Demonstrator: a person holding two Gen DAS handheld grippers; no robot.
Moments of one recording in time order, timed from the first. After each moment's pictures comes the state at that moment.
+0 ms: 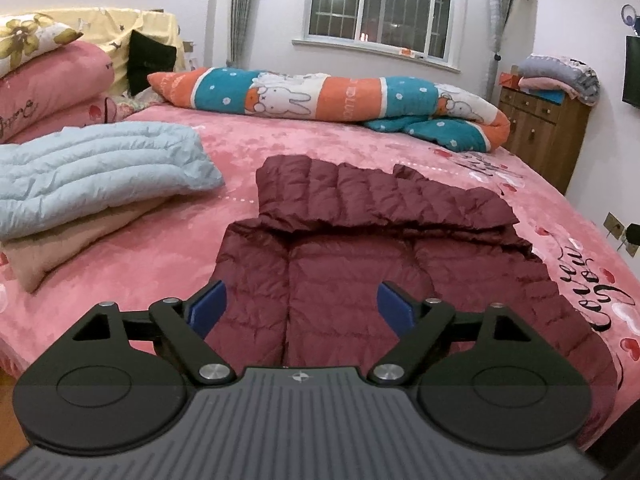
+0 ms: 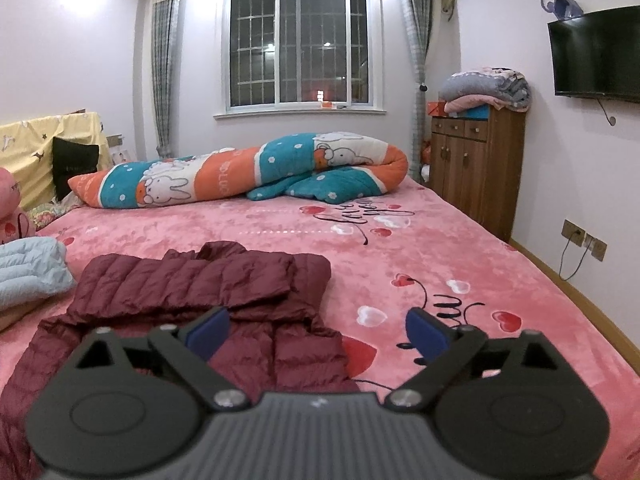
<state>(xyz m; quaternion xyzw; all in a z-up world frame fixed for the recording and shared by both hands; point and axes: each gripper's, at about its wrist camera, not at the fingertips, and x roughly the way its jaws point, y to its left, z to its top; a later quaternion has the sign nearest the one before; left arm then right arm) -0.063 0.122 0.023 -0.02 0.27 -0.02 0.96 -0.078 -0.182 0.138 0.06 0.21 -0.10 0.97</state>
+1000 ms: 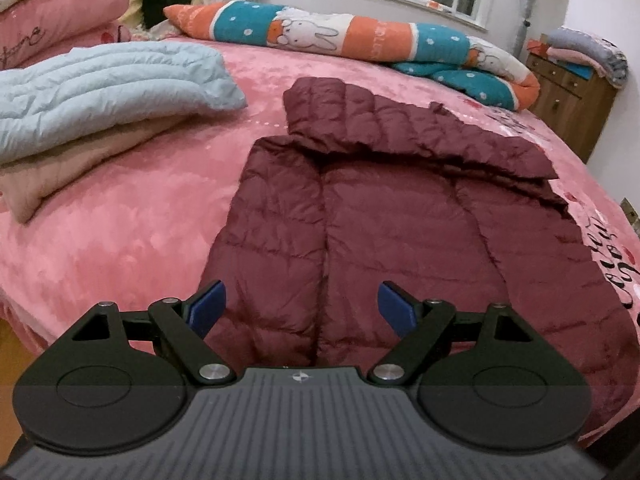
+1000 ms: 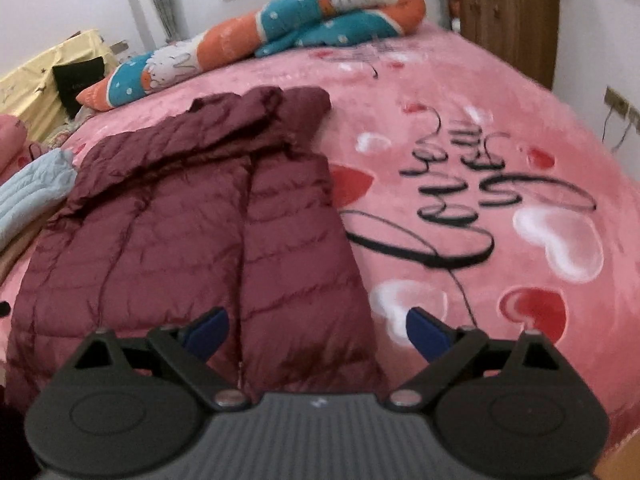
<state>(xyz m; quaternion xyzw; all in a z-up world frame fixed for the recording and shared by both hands) -0.043 0.149 -0.017 -0.05 0.36 0.00 0.93 -0.078 -0.245 0.058 0.15 0.42 -0.02 0.90</state>
